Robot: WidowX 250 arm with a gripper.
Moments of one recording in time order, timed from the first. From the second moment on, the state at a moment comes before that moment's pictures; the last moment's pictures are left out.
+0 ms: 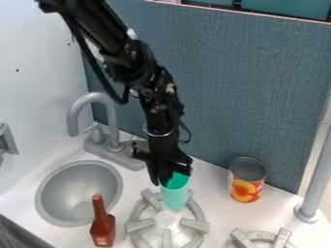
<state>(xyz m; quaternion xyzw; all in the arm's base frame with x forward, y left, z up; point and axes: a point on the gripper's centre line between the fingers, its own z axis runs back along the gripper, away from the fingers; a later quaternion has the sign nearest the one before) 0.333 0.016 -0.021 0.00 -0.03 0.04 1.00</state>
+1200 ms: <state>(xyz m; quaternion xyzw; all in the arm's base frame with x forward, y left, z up) 0.327 0.021 -0.057 0.00 0.03 0.03 1.00</state>
